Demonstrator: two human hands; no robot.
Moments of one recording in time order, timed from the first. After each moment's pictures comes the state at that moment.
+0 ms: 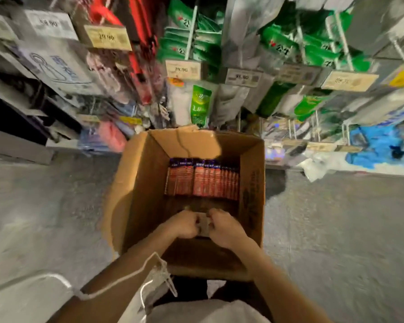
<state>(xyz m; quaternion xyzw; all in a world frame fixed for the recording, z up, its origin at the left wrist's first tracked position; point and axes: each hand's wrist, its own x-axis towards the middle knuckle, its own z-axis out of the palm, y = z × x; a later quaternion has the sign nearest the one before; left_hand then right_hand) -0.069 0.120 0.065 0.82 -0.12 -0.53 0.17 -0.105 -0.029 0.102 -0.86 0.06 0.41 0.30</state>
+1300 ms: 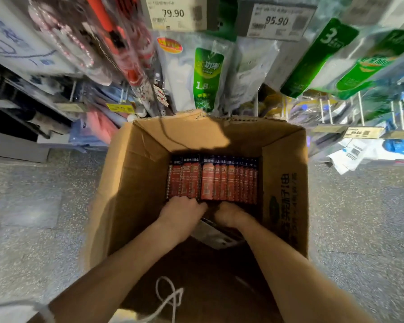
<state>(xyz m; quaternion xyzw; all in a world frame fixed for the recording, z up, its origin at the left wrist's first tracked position) -0.010 0.128 0.036 0.85 -0.35 -0.37 -0.13 -0.034 -0.017 -0.058 -0.77 0.16 0.54 0.30</state>
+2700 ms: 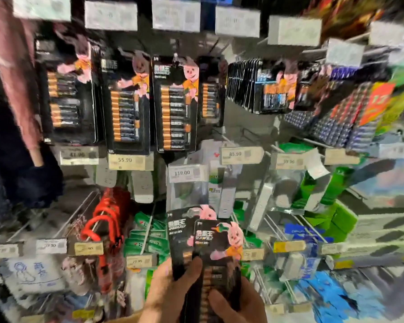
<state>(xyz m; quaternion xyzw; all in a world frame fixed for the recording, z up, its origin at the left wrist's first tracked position) 0.009 0.000 0.425 0.67 -0.01 -0.13 0.73 -0.058 -0.134 0.380 -0.63 0.09 -0.11 0.76</state>
